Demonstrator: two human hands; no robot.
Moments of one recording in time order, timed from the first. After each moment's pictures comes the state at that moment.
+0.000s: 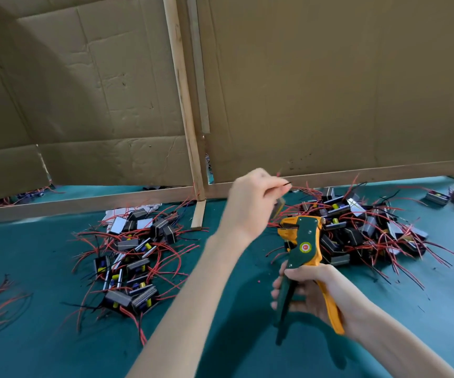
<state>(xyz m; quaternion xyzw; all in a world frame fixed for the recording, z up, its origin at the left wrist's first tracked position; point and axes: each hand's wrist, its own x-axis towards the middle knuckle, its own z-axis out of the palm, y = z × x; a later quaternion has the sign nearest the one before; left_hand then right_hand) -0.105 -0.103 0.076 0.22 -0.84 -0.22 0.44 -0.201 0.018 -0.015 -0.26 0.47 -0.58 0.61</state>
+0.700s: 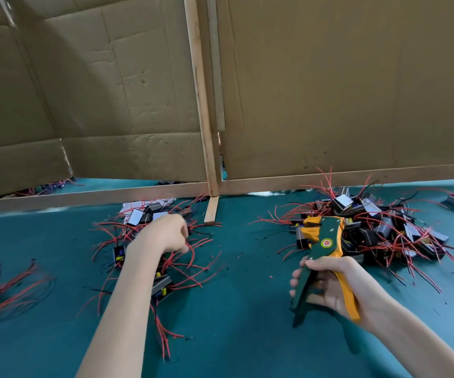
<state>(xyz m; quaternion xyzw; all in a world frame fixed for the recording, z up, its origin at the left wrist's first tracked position) 0.030 -0.168 0.060 0.54 -0.83 -0.13 -0.05 -0.215 0.015 -0.017 -0.21 0.46 -0.60 0.61</state>
